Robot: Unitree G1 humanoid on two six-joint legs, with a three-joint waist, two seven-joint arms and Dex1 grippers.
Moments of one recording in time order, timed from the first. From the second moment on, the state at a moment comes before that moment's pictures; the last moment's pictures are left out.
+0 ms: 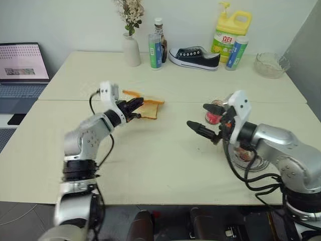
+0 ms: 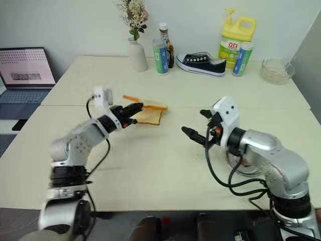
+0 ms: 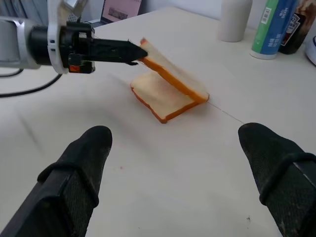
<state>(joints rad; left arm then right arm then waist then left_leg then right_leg) -0.66 0.50 0.11 0.06 -0.61 0.74 -0.61 -0.45 -0.60 -0.10 -0.62 0.69 1.00 0.47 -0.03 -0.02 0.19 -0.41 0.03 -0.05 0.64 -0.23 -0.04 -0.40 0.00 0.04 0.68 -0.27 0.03</state>
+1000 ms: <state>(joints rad) -0.71 0.62 -0.38 0.27 -0.10 0.16 -1.19 -0.20 -0.91 -0.40 -0.76 1.32 1.07 0.31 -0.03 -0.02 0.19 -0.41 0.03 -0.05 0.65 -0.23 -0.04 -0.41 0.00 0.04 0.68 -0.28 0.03</state>
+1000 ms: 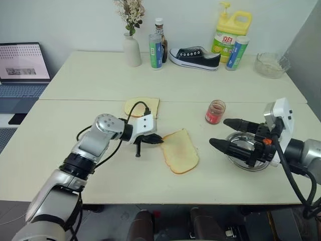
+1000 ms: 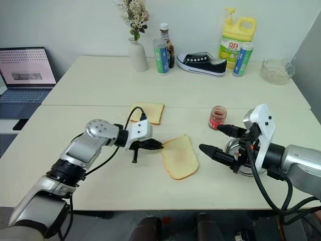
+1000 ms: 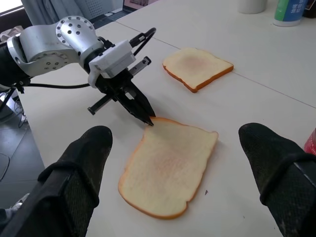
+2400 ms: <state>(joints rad) -0.69 0.48 -0.21 -0.04 -0.32 0.25 -1.23 0.41 -0.70 -0.71 -0.73 1.25 0.89 0.20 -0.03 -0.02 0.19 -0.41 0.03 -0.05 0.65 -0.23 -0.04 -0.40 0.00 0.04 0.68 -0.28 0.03</state>
